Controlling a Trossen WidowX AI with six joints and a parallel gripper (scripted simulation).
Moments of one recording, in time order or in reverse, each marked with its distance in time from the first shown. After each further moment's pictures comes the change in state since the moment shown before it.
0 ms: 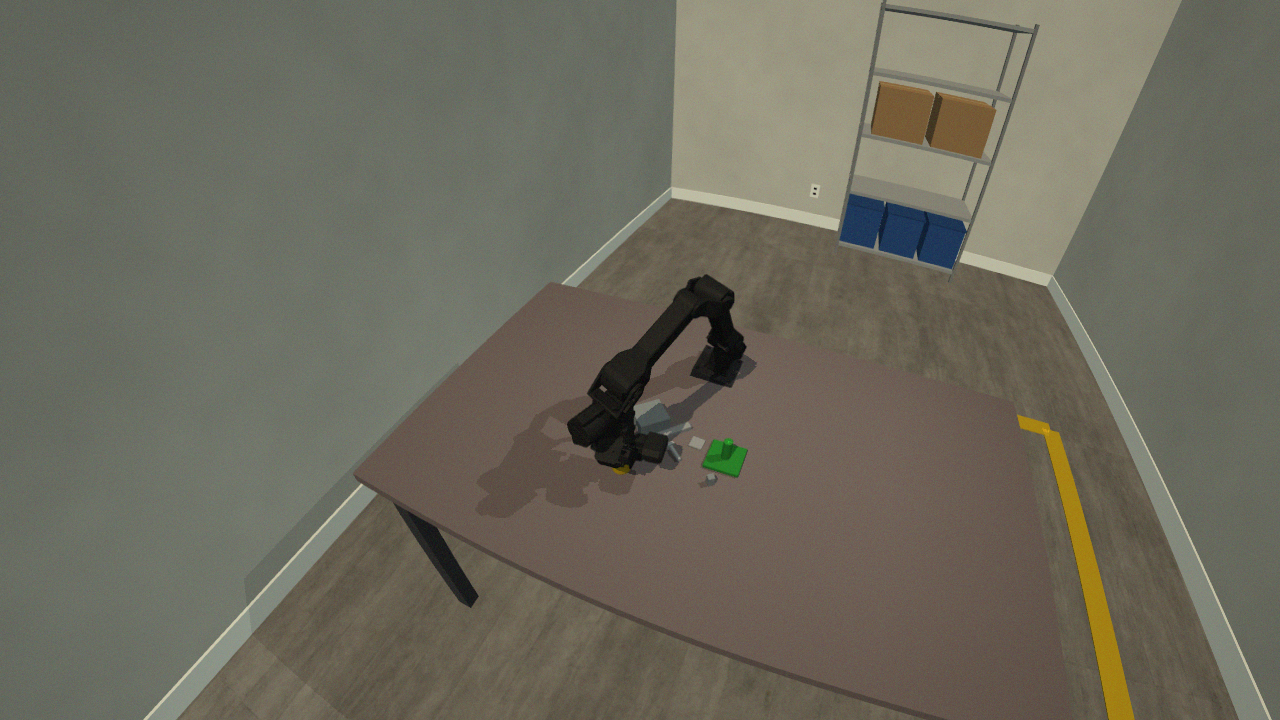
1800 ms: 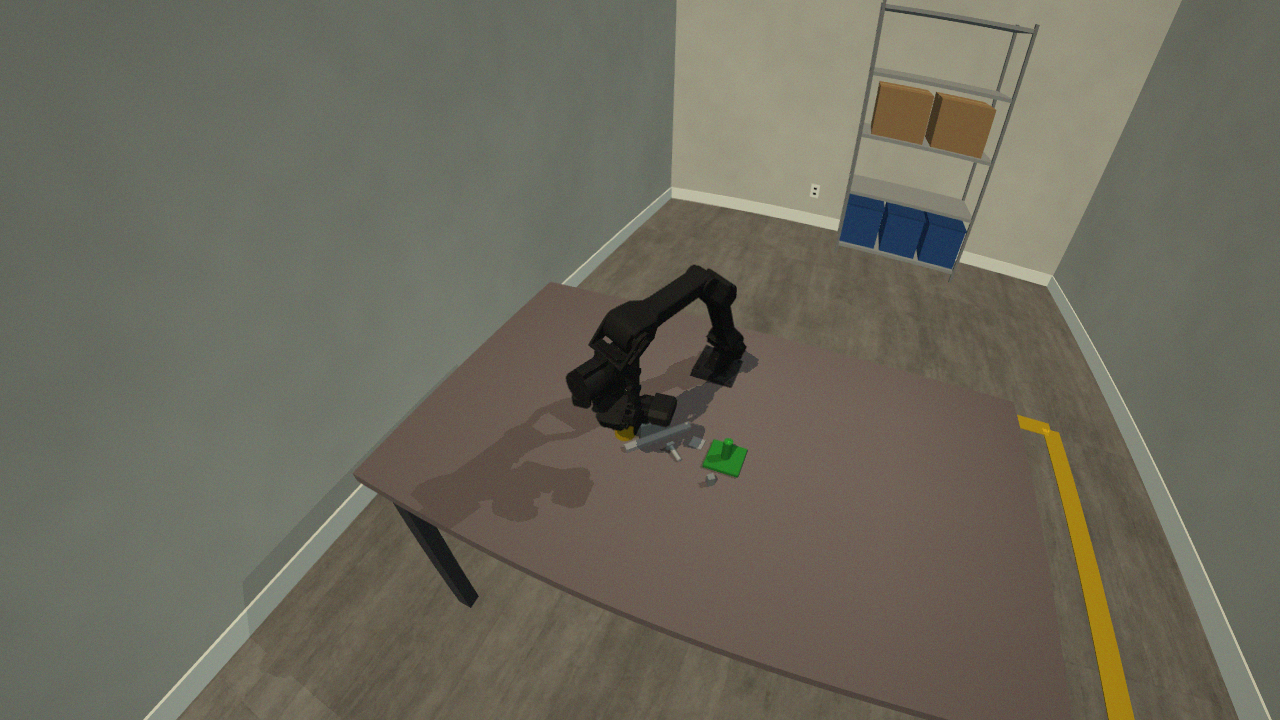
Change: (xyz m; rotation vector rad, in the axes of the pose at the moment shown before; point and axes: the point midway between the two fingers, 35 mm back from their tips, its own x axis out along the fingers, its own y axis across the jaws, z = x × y) arm -0.114 0.012 0.001 0.013 0.004 -0.003
